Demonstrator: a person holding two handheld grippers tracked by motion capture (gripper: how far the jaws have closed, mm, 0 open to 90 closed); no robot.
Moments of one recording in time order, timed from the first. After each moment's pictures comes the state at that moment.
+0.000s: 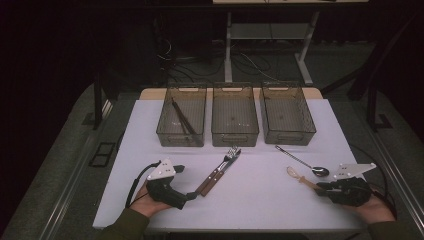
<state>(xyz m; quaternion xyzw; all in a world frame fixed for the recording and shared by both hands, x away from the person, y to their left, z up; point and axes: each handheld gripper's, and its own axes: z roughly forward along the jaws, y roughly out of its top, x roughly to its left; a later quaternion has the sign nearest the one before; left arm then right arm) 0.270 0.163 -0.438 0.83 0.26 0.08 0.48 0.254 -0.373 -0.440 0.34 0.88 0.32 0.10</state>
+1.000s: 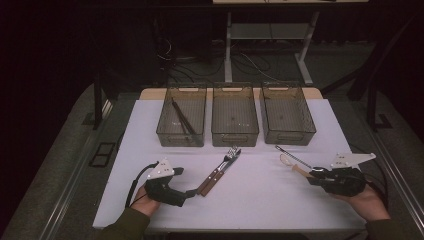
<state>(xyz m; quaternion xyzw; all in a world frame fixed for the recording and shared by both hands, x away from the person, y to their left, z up) 0.270 0.166 -0.441 0.83 0.29 0.08 0.47 0.267 -0.351 -0.414 0.35 0.86 0.36 0.11</state>
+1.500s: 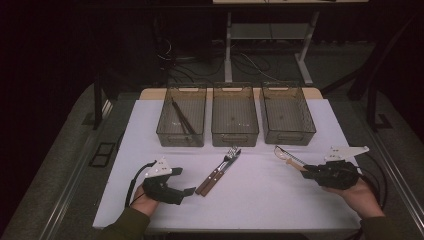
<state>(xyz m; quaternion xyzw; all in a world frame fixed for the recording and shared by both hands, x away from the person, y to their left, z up) 0.272 0.170 -0.439 0.83 0.30 0.08 0.47 0.280 -0.336 -0.404 0.35 0.85 0.38 0.11</state>
